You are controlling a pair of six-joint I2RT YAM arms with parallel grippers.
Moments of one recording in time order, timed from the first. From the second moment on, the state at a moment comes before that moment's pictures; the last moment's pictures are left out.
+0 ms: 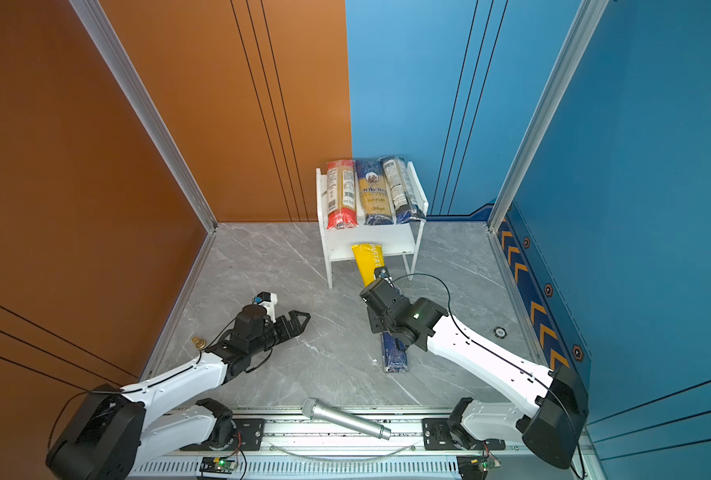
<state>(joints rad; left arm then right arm) -0.42 1.13 0.34 0.19 0.16 -0.82 0.84 1.26 1.10 -0.79 0.37 0.48</state>
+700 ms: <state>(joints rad) -0.42 1.15 0.34 0.20 0.16 -0.82 0.77 1.36 1.12 -0.67 0.32 0.45</state>
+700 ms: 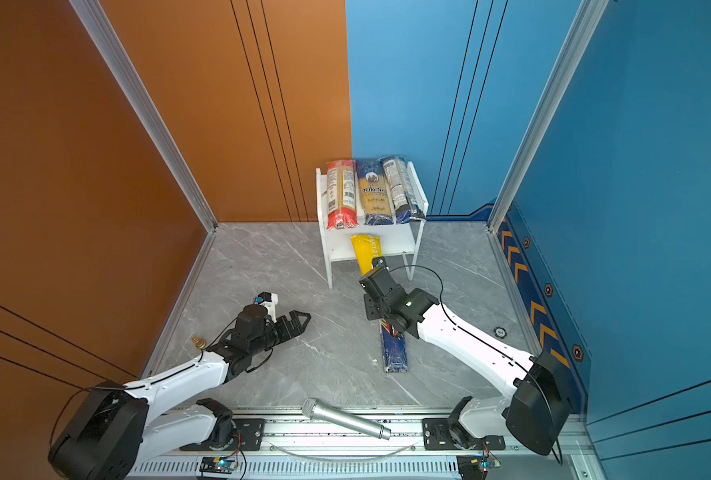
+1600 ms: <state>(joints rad) -0.42 1.16 0.33 0.24 0.18 -0.83 0.75 1.45 1.16 -0.56 0.31 0.45</state>
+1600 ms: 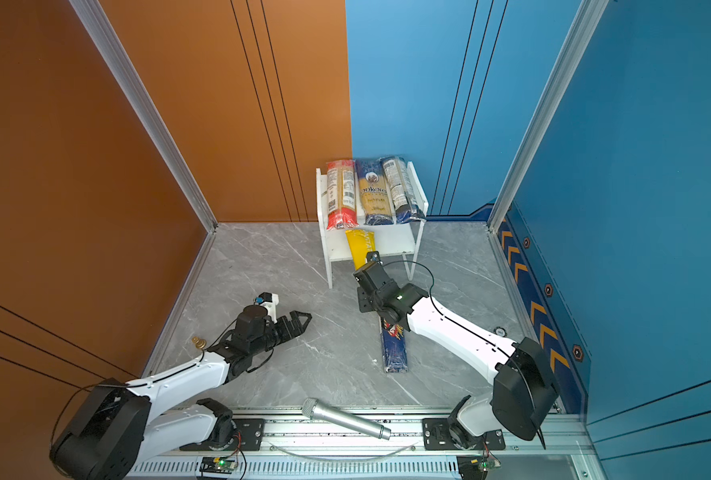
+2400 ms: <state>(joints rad) -0.42 1.19 0.33 0.27 0.19 -0.83 0.71 1.55 1.29 -0.55 0.31 0.46</state>
